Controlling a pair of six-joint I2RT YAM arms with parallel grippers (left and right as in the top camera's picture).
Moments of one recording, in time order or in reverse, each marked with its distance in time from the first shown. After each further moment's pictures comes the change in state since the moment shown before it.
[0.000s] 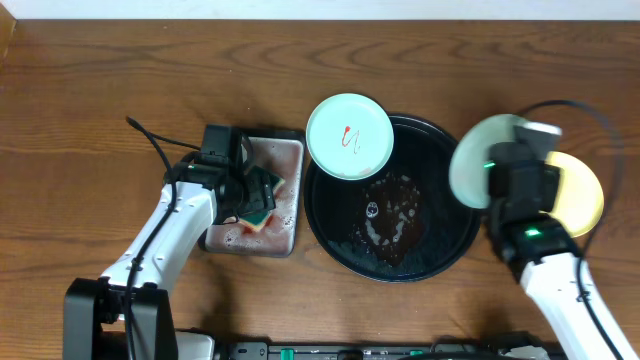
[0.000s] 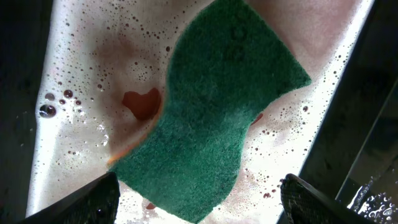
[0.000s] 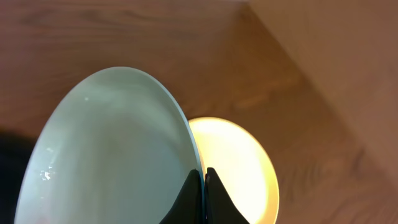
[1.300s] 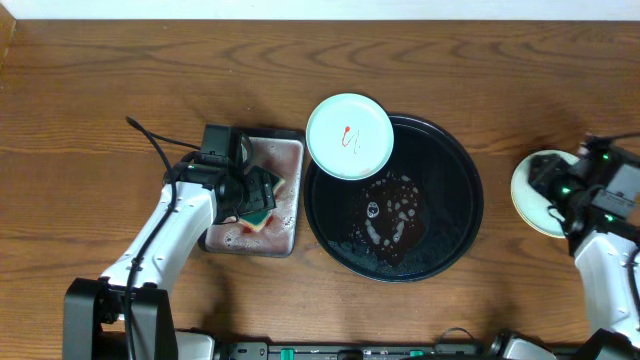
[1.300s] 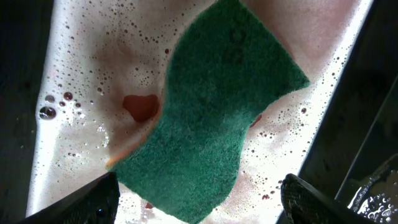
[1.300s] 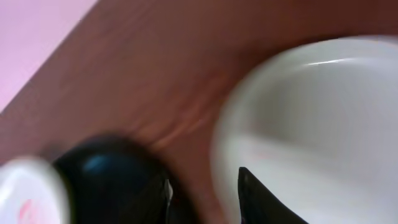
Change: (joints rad) left arm 0.000 0.000 0.000 0.005 0.000 0.000; right arm -0.559 0.186 0.001 0.101 -1.088 0.182
